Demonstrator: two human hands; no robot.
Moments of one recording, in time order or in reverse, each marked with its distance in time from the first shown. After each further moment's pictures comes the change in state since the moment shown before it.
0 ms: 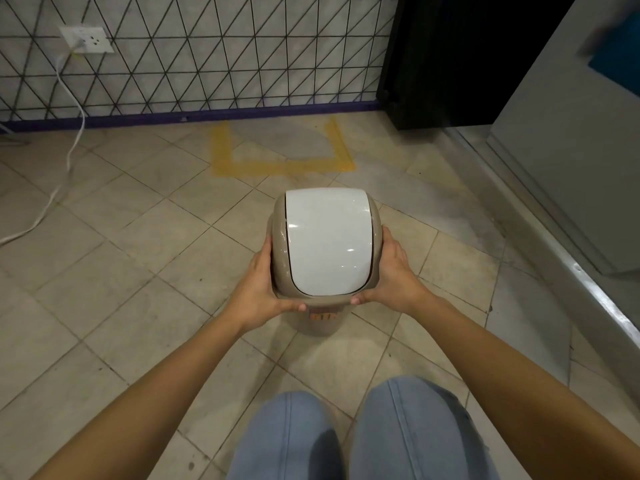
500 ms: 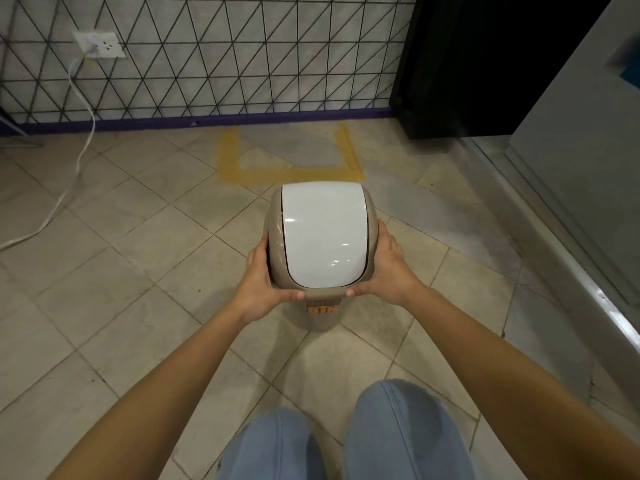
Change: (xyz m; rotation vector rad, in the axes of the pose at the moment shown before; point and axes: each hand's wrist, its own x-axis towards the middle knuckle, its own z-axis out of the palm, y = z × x) left_hand 0.048 -0.001 0.004 -0.163 0.101 -0.105; right_hand 0.056 -0.008 -0.016 0.041 -0.041 -0.010
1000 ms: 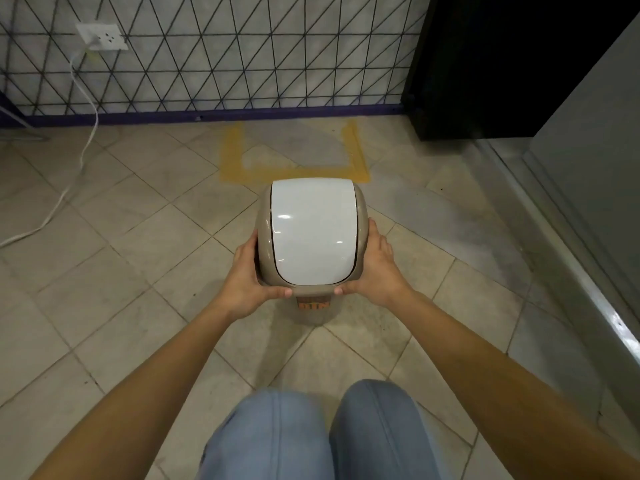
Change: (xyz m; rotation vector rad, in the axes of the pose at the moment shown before) left_hand 0.037 0.005 -0.006 0.071 0.066 -0.025; right_hand 0.045 0.000 -0.009 0.015 -0.024 -0.023
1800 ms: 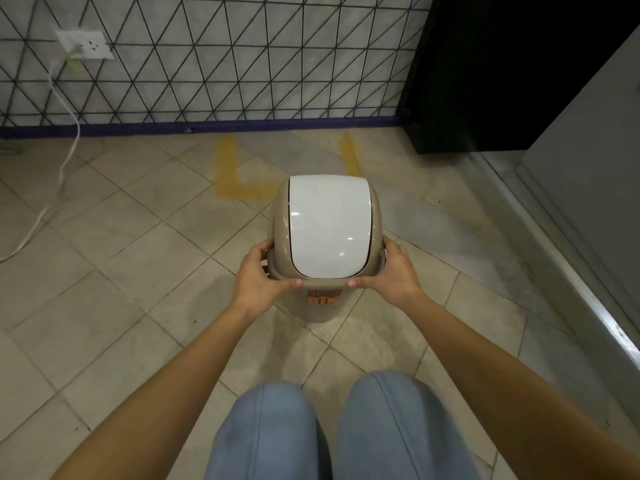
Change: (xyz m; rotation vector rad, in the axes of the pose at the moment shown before) left_hand 0.051 -0.007 -0.017 -0.141 0.118 -0.111; right_hand 0.046 -0.004 0.010 0.124 0.171 0.115
